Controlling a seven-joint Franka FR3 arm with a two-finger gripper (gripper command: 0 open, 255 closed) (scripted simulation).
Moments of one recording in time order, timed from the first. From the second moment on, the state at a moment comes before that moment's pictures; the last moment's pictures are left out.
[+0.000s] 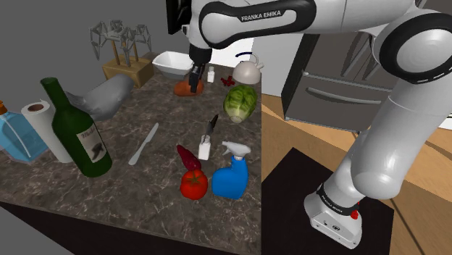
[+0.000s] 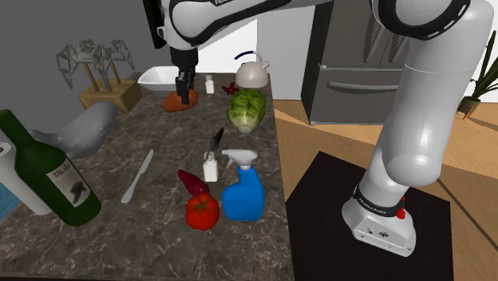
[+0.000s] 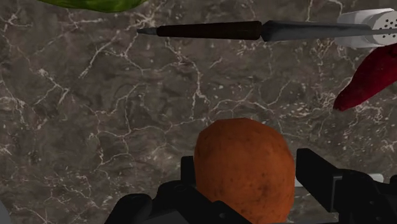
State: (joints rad) arm 0.15 0.13 0.12 -1.75 -0.06 2.02 -0.31
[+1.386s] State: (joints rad) arm 0.10 0.12 0.08 -1.55 -0.04 1.81 -0.42
